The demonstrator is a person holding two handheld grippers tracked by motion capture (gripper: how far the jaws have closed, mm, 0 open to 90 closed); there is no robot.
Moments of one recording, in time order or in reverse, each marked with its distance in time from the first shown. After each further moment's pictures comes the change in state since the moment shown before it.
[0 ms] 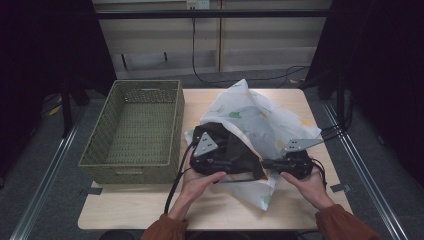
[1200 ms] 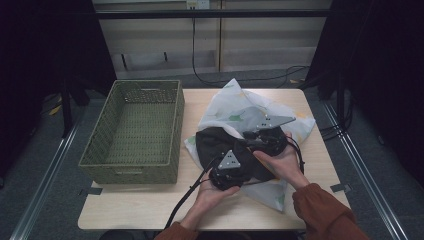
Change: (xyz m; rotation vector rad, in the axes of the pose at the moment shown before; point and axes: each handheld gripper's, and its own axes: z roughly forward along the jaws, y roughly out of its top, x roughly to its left) left arm -0.040 -0.029 0.046 0.194 -0.167 0.058; right arm 0.013 0.079 0.043 -0.045 -0.137 -0.108
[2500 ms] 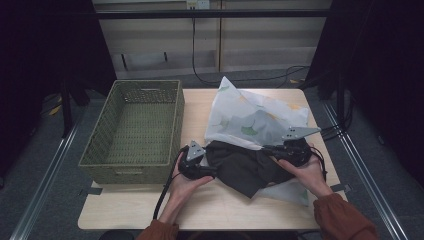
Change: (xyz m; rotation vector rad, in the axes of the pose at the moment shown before) left arm 0.058 -0.027 -0.047 -0.032 0.320 -0.117; right arm -0.029 -0.055 -0.038 0.050 0.021 0.041
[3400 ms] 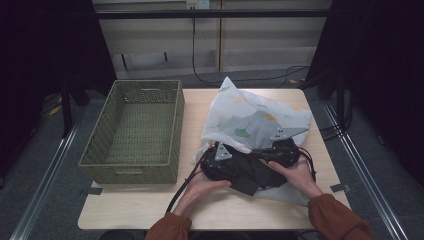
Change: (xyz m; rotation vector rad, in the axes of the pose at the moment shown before) left arm -0.040 0.013 0.050 0.152 -0.105 0.176; right arm 0.015 0.009 0.022 0.011 0.095 0.032
